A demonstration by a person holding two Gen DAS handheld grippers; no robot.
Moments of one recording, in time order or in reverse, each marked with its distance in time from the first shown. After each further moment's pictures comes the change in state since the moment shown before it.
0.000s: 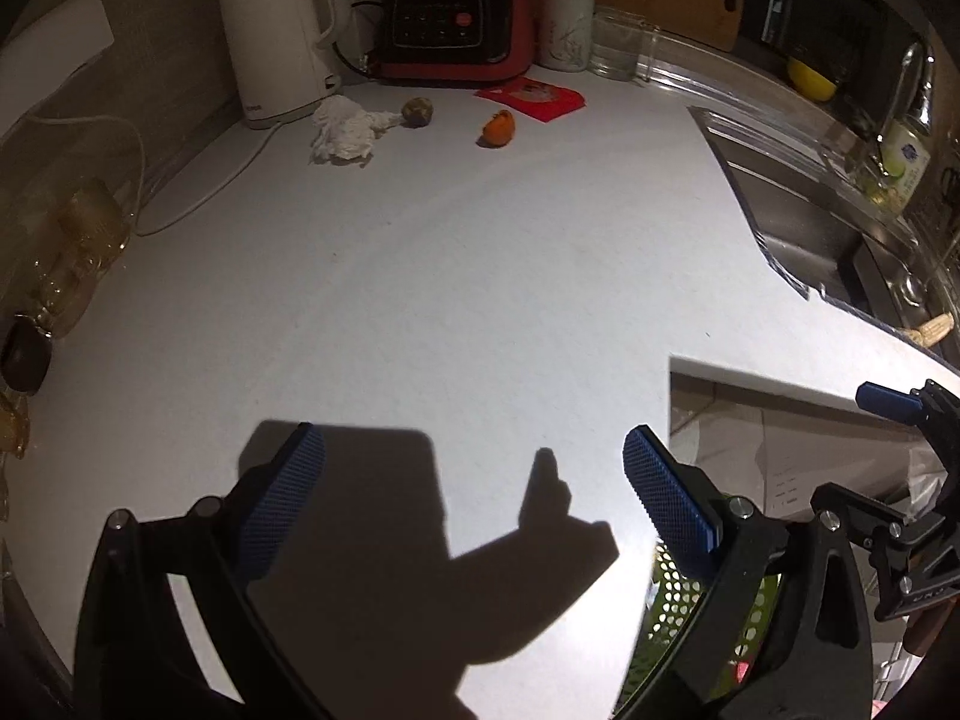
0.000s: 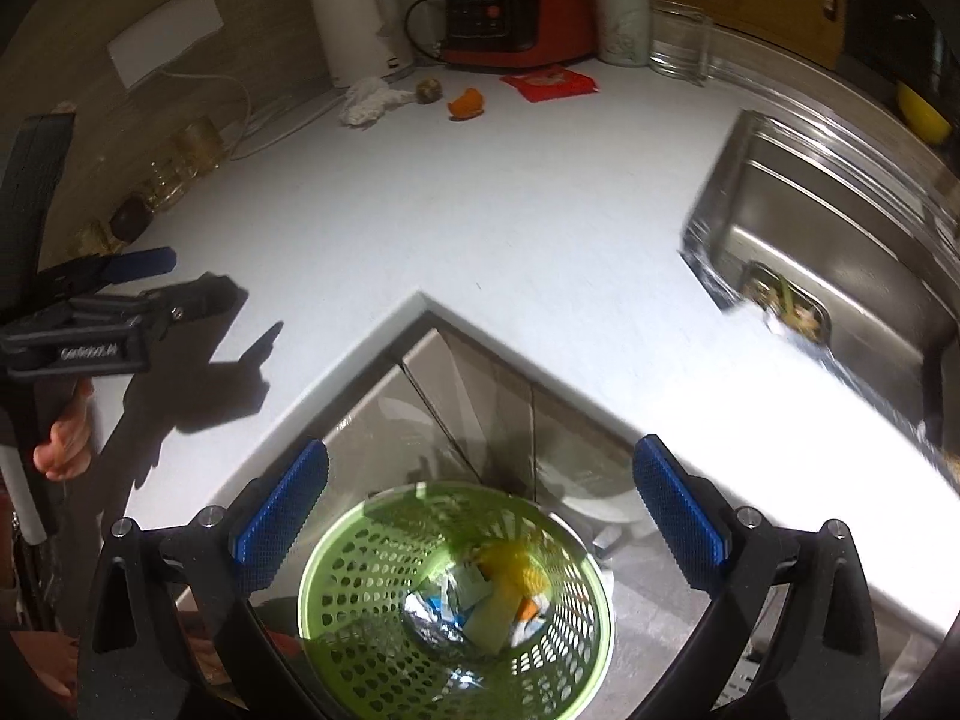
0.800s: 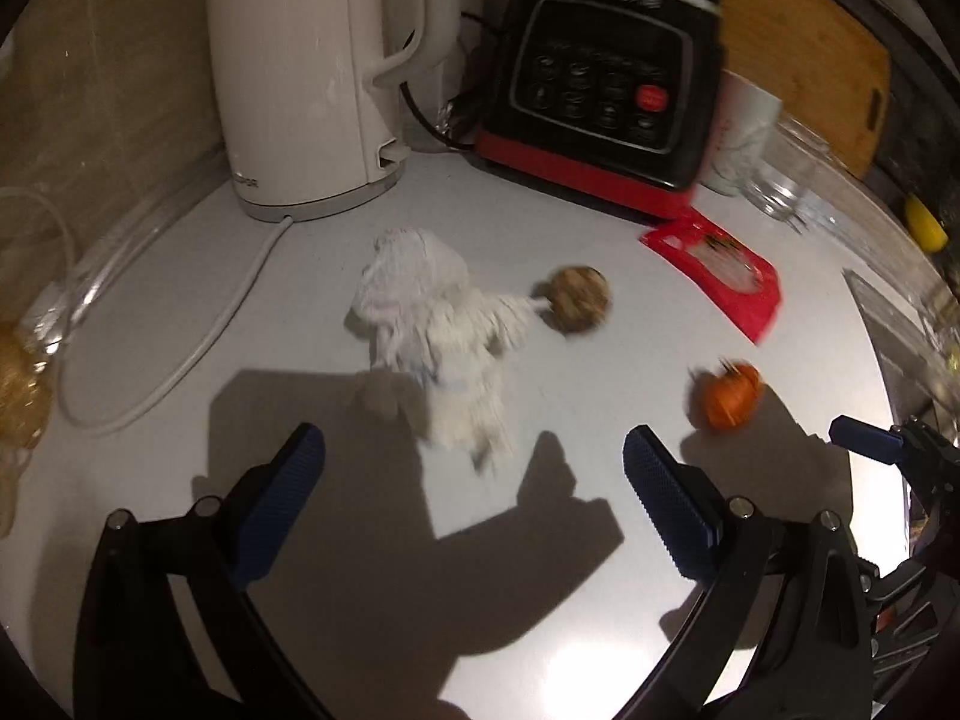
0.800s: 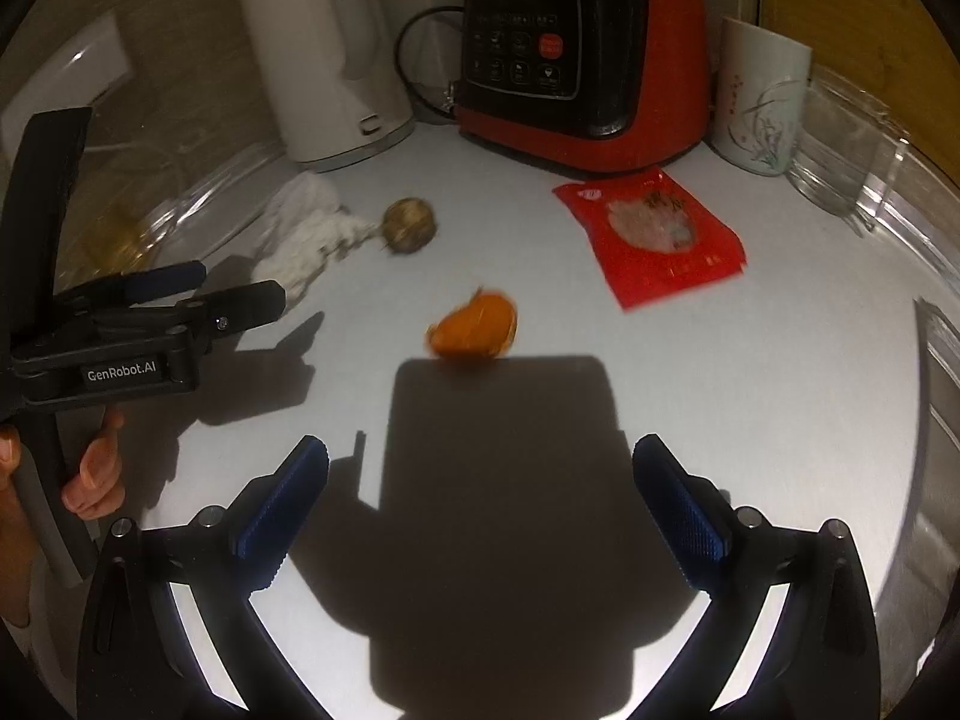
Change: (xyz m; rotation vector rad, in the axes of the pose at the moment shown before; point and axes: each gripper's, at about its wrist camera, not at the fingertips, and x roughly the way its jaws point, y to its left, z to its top) left arm 0.162 0.103 0.188 -0.136 -0.076 -0.004; right arm 0.171 -0.005 0.225 -0.067 -0.057 0.035
